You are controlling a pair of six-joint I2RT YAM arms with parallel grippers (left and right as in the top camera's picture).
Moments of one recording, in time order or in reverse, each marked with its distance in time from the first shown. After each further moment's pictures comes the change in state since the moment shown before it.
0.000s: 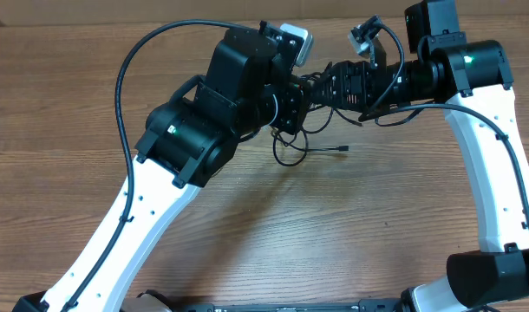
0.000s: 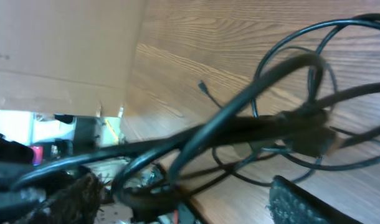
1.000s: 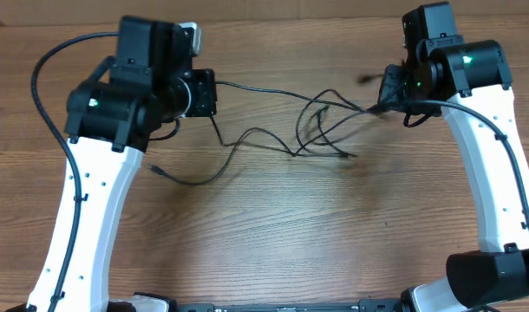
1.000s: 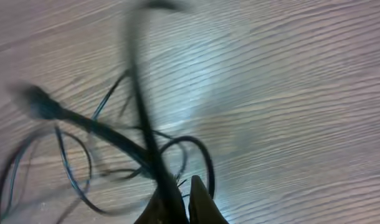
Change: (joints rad) left arm 0.397 0.000 0.000 -0.306 0.020 -0.023; right arm 0.001 0.000 -0.001 -0.090 1.025 0.280
